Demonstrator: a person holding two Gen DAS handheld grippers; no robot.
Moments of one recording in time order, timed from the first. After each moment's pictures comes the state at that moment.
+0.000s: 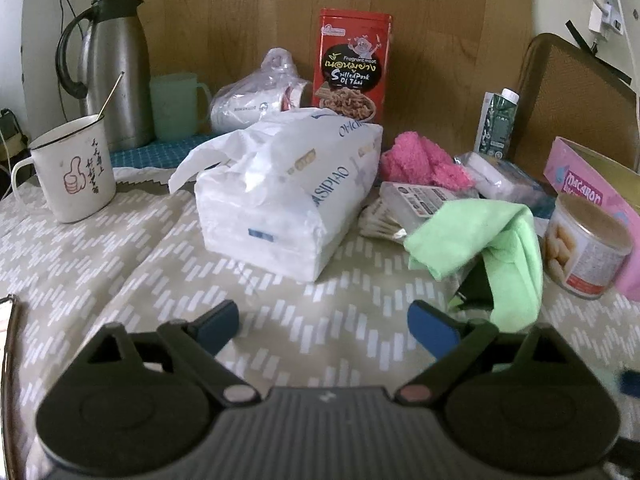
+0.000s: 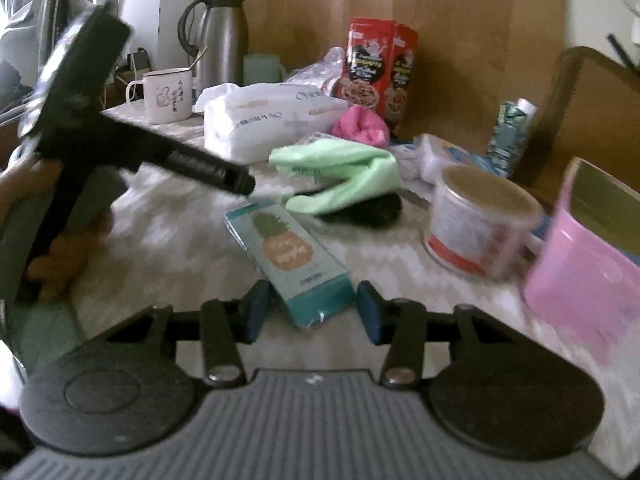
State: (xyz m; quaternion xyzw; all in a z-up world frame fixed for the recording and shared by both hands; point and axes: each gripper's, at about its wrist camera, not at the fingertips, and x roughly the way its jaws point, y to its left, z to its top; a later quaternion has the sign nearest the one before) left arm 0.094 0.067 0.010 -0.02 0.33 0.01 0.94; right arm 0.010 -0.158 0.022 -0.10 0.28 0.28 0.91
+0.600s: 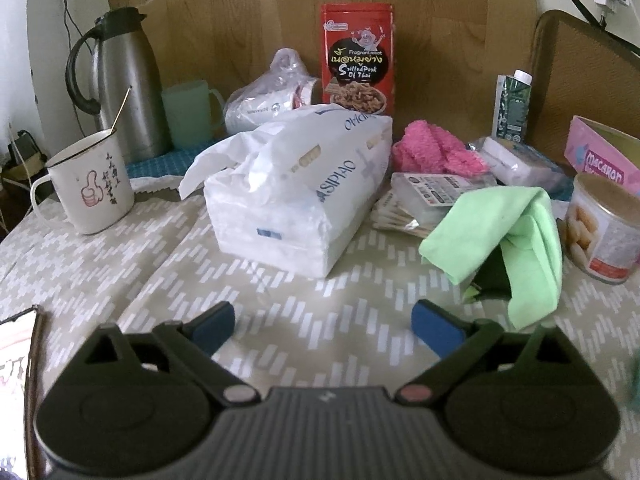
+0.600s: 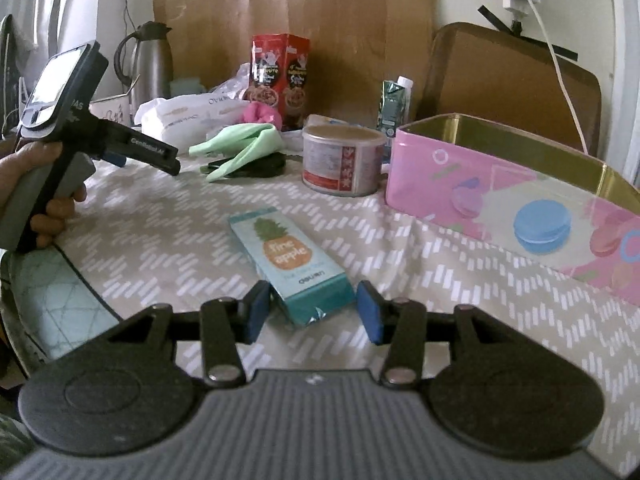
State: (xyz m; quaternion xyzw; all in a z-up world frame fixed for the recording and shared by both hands) left arm 0.096 0.056 0.008 0.02 0.34 0.05 0.94; right arm -0.040 -0.231 0.007 -0.05 0.26 0.19 0.95
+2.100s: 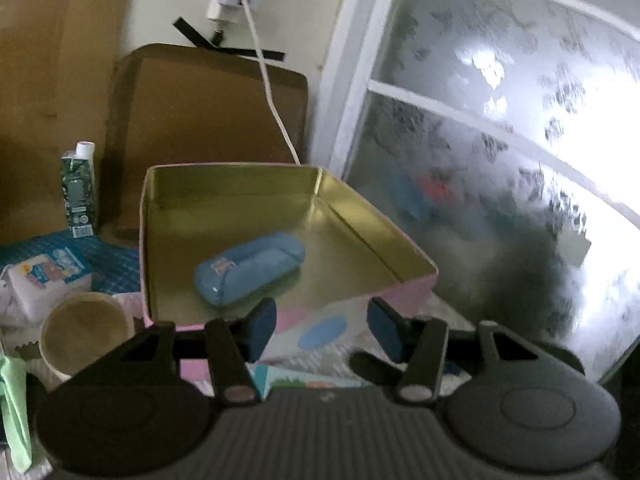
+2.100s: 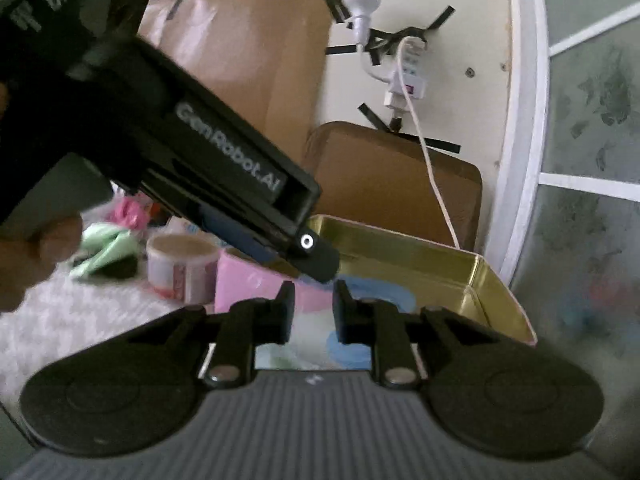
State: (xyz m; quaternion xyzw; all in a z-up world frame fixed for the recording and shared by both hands) left arm 0.079 -0.180 0.101 0.01 0.31 -0.40 0.86; right arm -0.035 -0.303 0.065 -0.06 0.11 0.06 0.99
